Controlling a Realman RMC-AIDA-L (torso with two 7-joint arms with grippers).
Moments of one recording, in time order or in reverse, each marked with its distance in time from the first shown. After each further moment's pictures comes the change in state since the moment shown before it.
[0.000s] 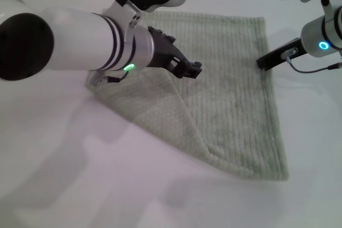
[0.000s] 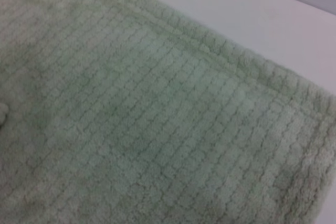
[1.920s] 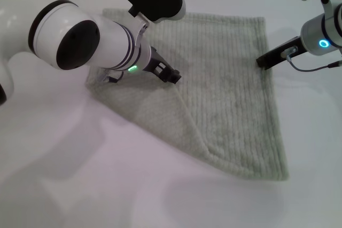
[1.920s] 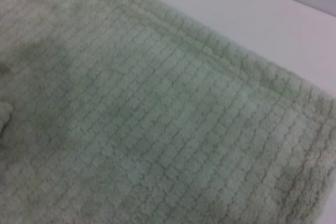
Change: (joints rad) left arm -0.229 -0.002 0.034 0.444 0.071 0.139 -0.108; right arm 0.007 -0.003 -0.002 -0.004 -0.003 -0.015 0.000
